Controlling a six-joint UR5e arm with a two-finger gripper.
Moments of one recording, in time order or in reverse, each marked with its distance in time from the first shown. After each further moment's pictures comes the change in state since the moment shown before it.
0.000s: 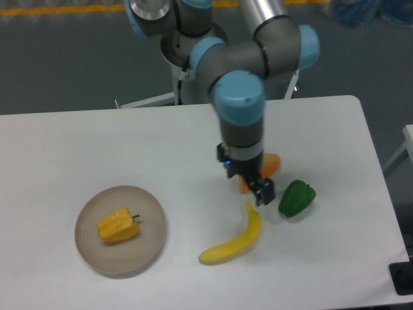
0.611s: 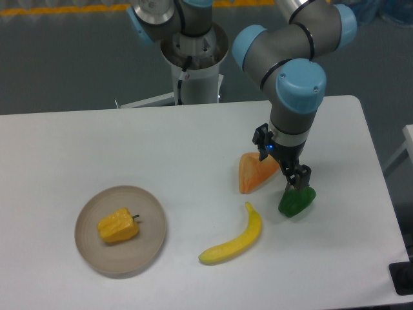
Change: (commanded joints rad) arm 0.043 -0.012 -0.003 -0.006 -0.072 0.071
